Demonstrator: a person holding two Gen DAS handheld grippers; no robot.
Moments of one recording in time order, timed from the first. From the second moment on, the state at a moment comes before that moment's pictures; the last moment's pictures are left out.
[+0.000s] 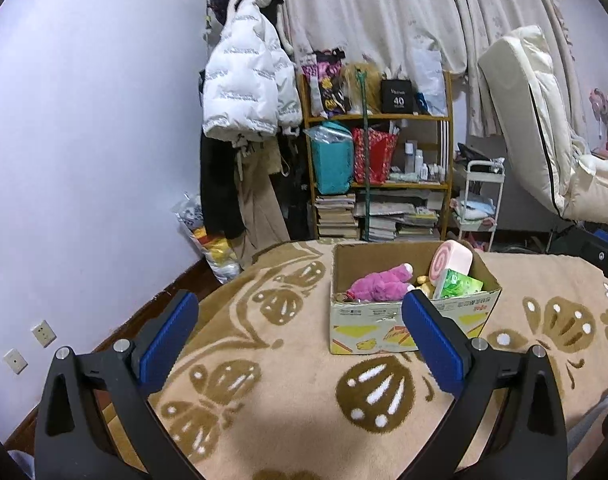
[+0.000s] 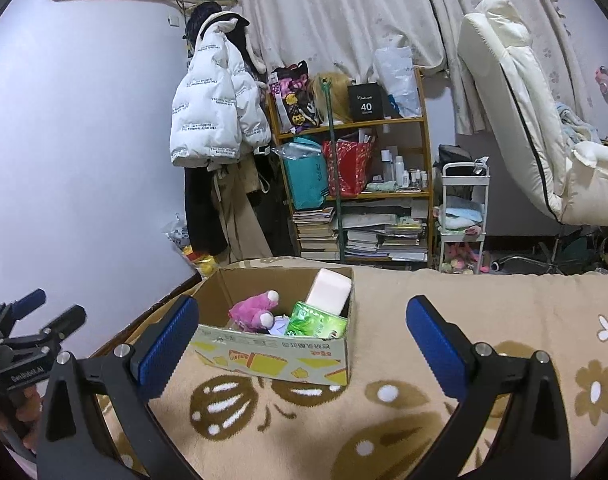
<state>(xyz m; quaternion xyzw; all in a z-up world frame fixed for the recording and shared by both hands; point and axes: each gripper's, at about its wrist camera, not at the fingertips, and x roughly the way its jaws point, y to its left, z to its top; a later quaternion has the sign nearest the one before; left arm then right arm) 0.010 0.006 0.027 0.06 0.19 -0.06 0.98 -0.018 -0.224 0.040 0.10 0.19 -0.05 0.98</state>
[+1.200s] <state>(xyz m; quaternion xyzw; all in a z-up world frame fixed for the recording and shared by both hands) 0.018 -0.007 0.002 0.07 0.19 -0.07 0.98 -0.026 -0.242 0.028 0.10 0.19 -0.08 0.97</state>
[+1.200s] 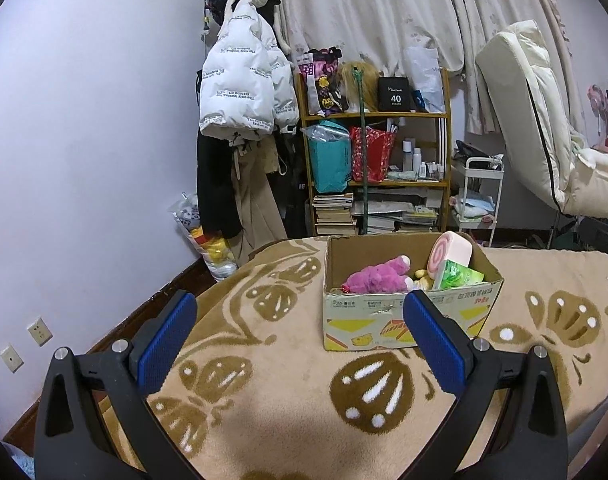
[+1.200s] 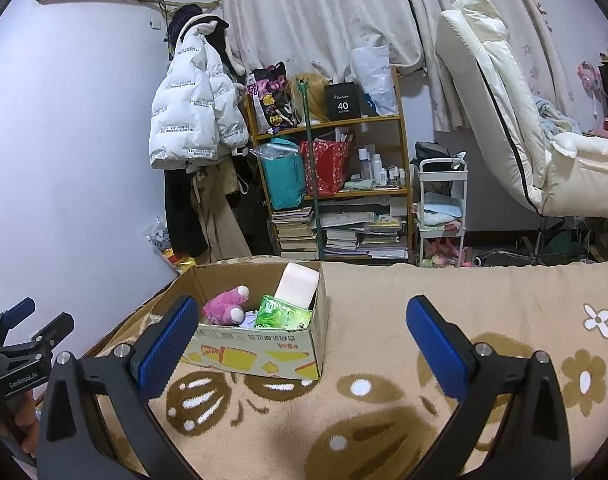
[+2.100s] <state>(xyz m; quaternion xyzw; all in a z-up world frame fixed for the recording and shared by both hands) 0.024 -0.015 -0.008 0.09 0.21 -0.06 0.97 -0.015 -0.230 0.018 0.07 0.22 -0.07 0.97</state>
